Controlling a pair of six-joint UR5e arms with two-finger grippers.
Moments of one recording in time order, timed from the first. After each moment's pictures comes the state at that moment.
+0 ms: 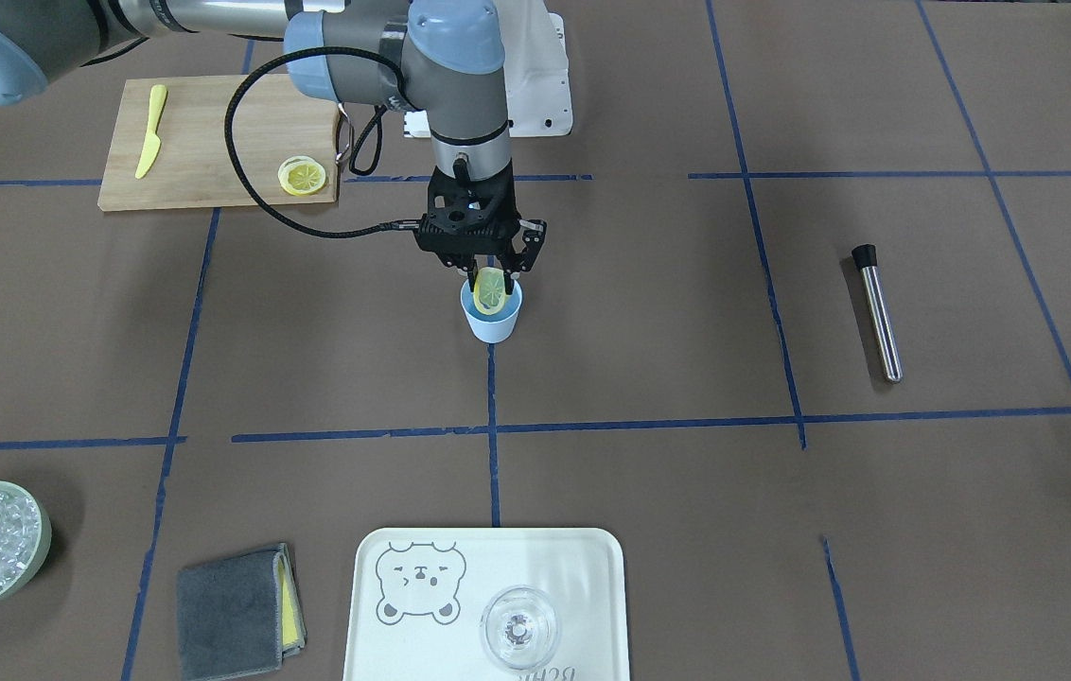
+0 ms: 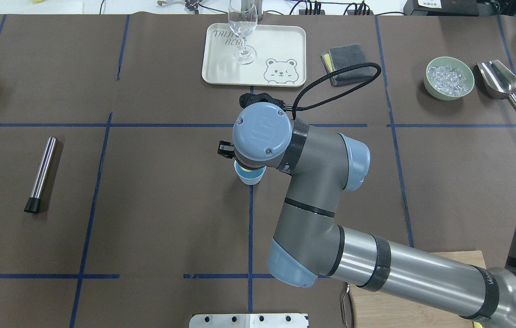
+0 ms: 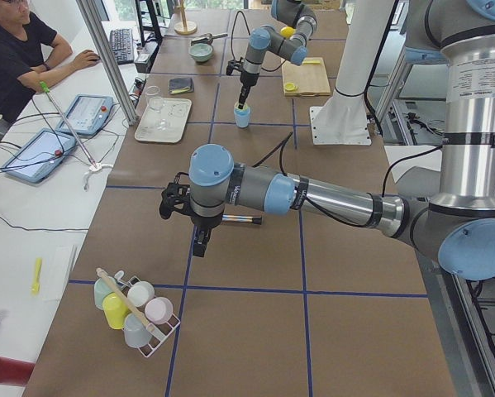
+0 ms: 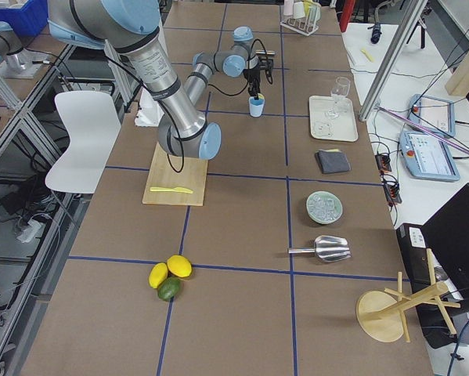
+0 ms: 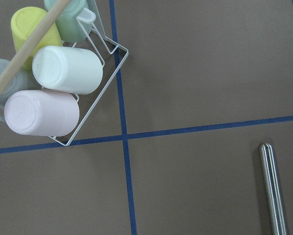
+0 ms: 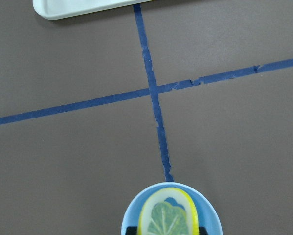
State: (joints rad) left arm -1.60 -1.54 -1.83 -1.58 -2.39 -0.04; right arm 0.45 -0.76 1.63 -1.57 1.66 1.46
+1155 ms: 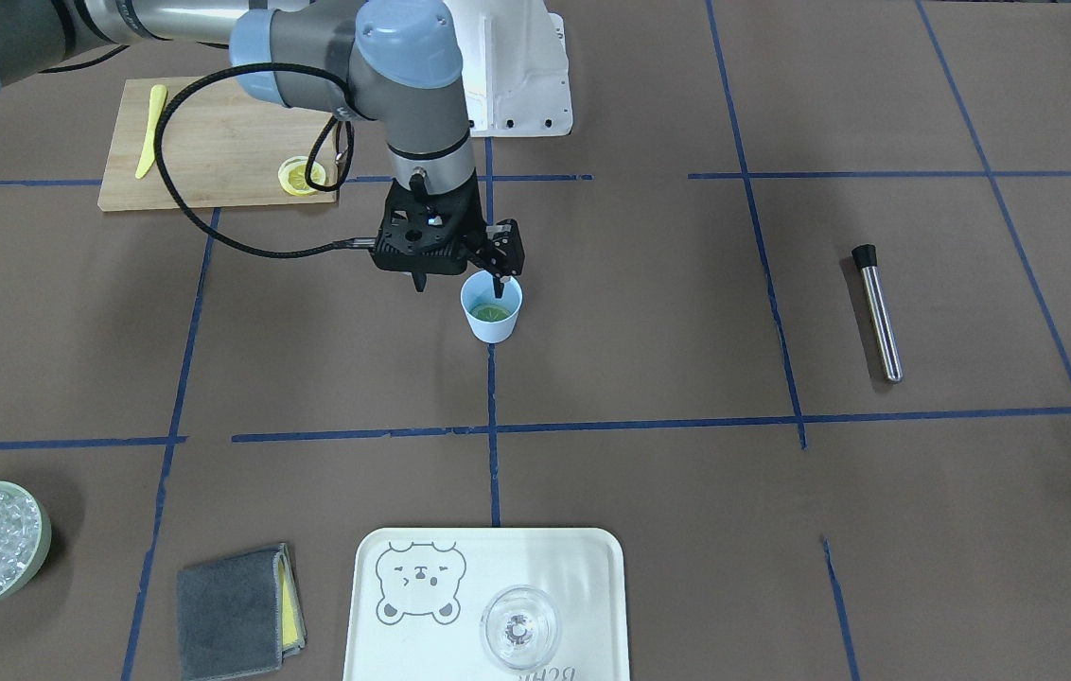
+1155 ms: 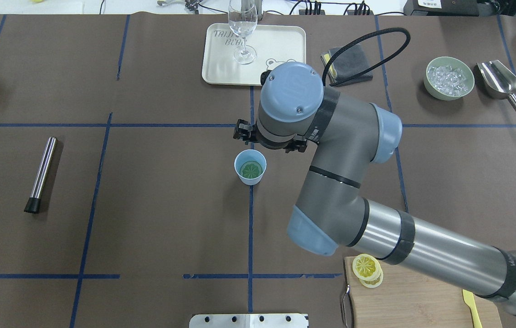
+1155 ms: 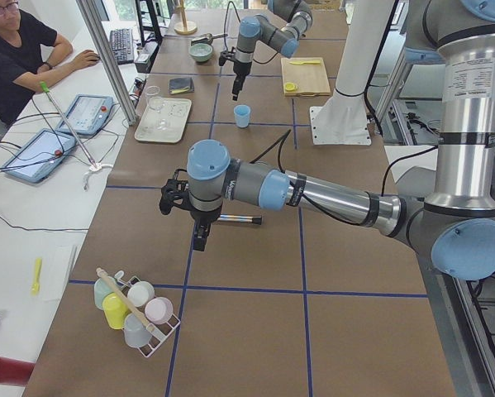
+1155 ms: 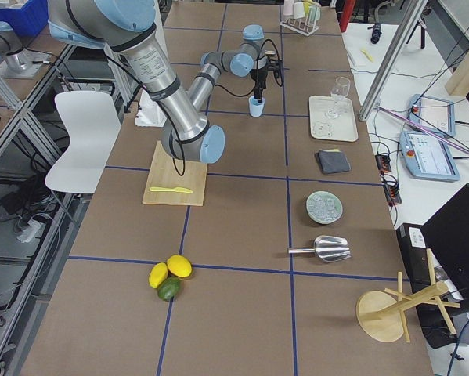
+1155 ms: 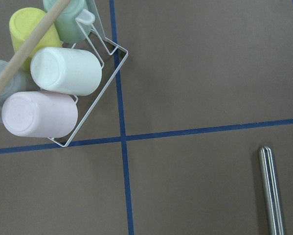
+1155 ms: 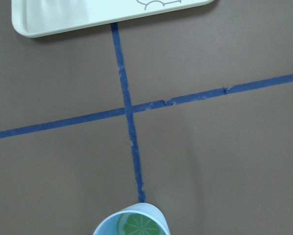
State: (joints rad) left arm -1.52 -1.55 -1.85 -1.58 -2.38 -0.13; right arm 0.58 -0.81 1.70 -1.63 1.81 1.36
